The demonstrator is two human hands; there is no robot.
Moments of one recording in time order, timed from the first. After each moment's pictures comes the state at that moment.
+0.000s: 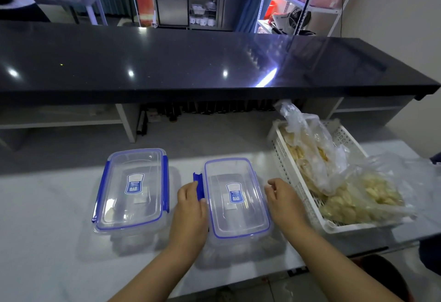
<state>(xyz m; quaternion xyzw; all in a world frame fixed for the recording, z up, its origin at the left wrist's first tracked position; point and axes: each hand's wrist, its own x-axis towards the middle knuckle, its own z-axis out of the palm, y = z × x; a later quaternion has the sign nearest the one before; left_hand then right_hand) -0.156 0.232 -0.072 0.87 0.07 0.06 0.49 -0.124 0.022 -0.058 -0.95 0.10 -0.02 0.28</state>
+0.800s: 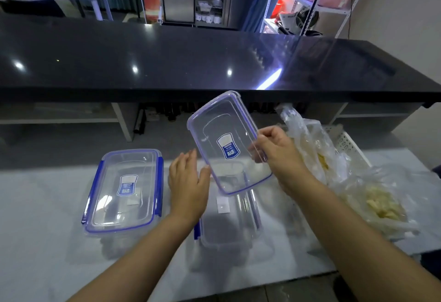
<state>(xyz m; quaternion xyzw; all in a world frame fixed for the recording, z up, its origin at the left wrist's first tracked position) -0.097 0.222 -0.045 0.89 0.07 0.12 0.43 -0.061 0.048 0.043 -0.76 0.02 -0.01 0.65</state>
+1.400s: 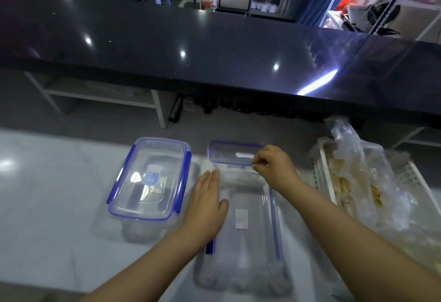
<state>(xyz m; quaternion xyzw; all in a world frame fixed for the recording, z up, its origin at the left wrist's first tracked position) -0.108 0.230 -0.074 0.93 0.09 0.01 0.36 0.021 0.072 -0.041 -0.94 -0.22 0.02 0.26</state>
